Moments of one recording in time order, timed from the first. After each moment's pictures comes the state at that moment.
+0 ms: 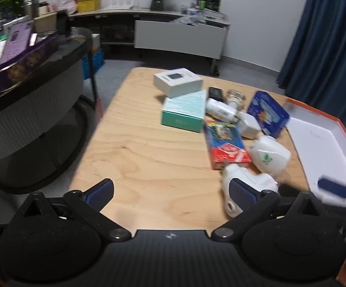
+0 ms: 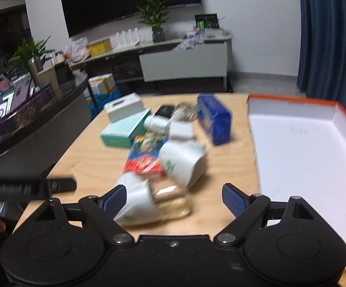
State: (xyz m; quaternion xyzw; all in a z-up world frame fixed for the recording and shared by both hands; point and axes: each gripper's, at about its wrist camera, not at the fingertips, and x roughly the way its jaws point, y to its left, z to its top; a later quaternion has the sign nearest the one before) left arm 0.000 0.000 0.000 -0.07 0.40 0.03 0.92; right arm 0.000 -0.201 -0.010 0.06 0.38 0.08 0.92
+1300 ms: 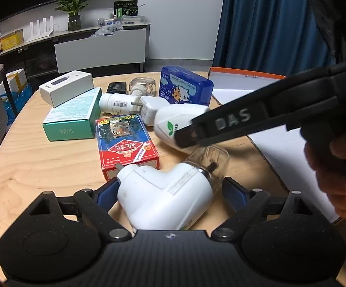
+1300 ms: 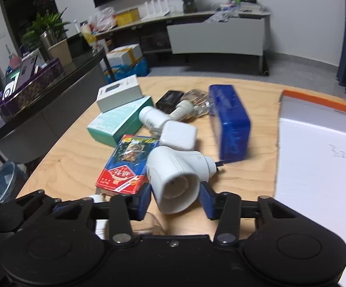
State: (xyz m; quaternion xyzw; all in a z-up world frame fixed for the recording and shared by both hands) left arm 0.031 -0.091 -0.050 0.02 0.35 -0.11 0.93; right arm 0.096 -0.225 -0.048 0.04 0.44 0.18 0.88
